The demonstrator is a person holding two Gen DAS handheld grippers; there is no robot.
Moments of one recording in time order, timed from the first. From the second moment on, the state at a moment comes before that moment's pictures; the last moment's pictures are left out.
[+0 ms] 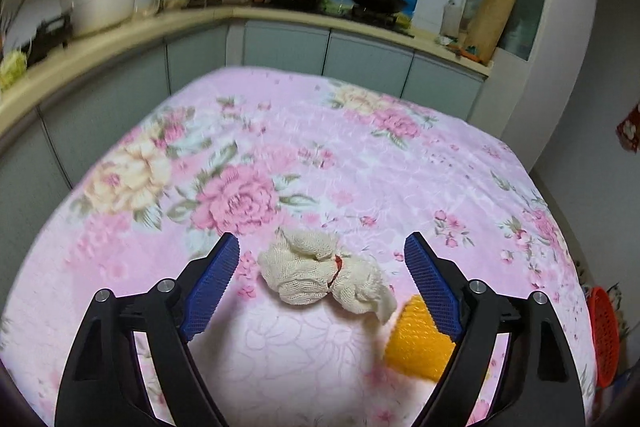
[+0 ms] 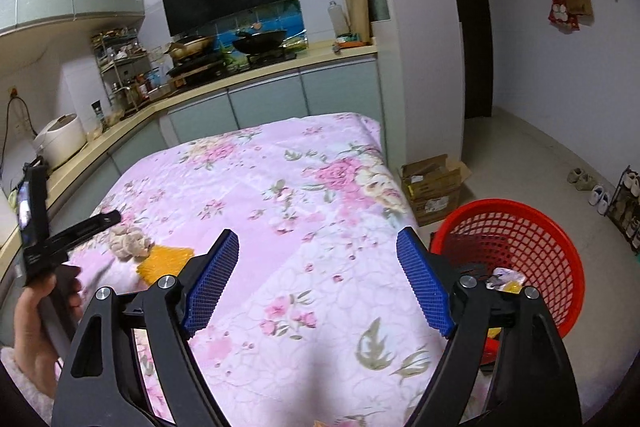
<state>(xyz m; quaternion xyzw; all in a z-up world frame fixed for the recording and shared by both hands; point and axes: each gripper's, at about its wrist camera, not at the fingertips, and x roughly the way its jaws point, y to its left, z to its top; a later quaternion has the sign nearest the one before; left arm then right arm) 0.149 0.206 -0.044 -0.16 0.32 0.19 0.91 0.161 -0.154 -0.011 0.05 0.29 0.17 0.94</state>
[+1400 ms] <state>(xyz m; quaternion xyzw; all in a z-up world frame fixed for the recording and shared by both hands) 0.129 0.208 -0.043 -0.13 0.30 0.18 0.93 0.176 -0.029 -0.036 -0.05 0.32 0.27 0.91</state>
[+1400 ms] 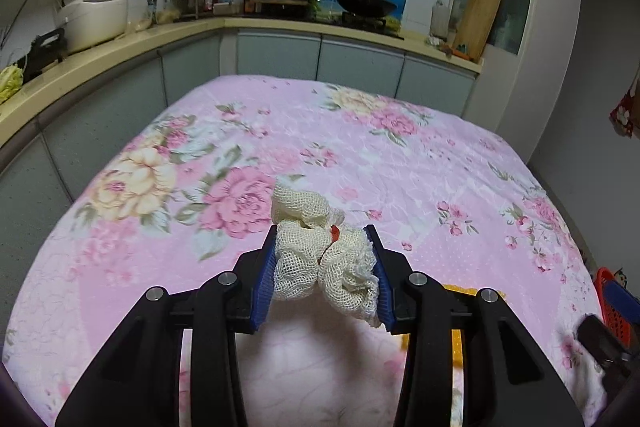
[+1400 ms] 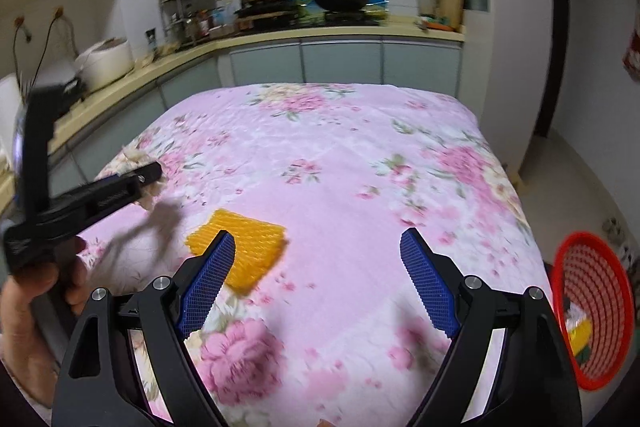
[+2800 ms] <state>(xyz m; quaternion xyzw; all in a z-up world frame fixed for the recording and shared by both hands) 0.099 0.225 -0.042 -0.14 0.28 0.20 0.93 0.193 0.069 -0.082 -0.14 0.39 0.37 0.83</state>
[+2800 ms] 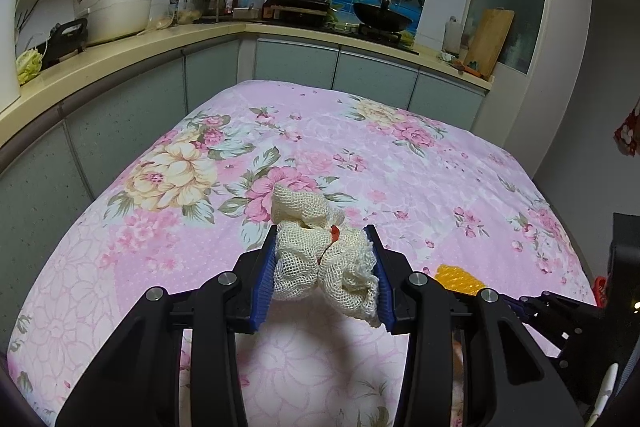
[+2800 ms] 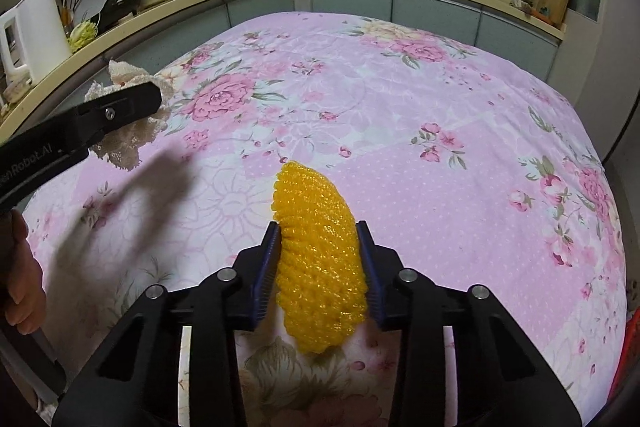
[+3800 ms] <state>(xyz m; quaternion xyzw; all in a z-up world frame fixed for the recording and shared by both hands) 0.094 0.168 -0.026 -0.07 0.26 0.16 0.95 0.171 -0.022 -0.007 -0.03 0.28 0.31 0.91</state>
